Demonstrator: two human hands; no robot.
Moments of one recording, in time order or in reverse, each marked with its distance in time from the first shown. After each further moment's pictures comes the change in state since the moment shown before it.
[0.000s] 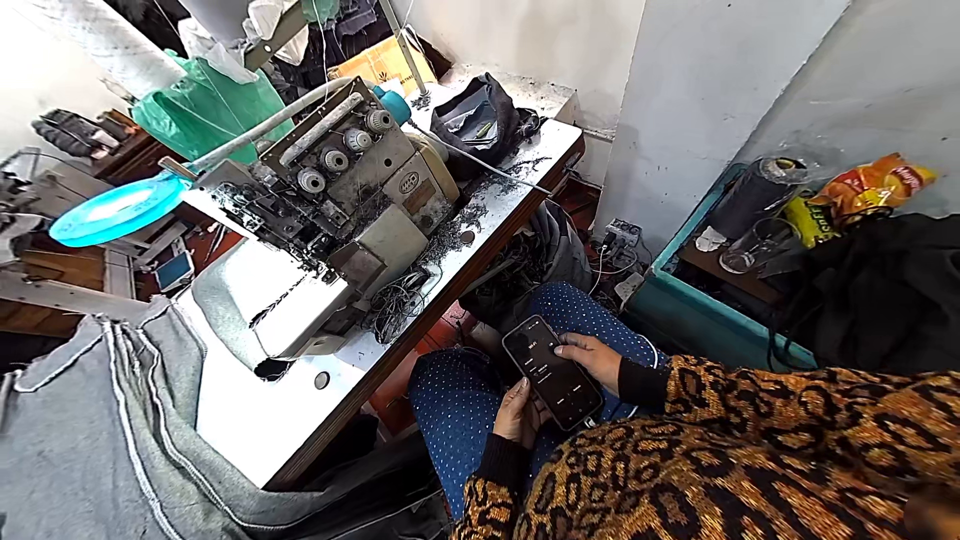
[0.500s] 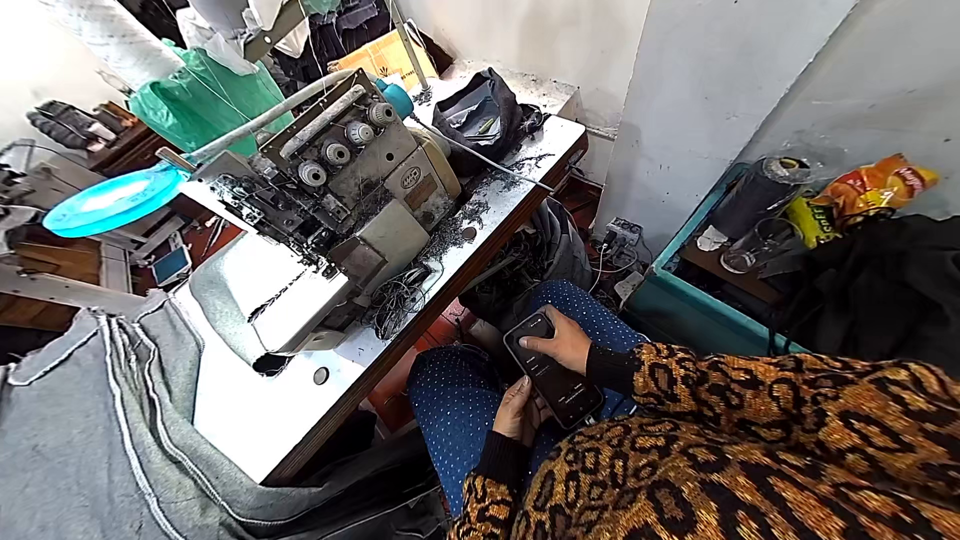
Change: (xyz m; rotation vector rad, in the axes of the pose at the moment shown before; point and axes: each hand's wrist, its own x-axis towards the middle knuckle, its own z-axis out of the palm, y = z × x) left_hand -0.002 0.000 -0.001 0.002 -0.034 0.005; right_hand 0.024 -0.032 0.027 -0.282 0.118 -0.091
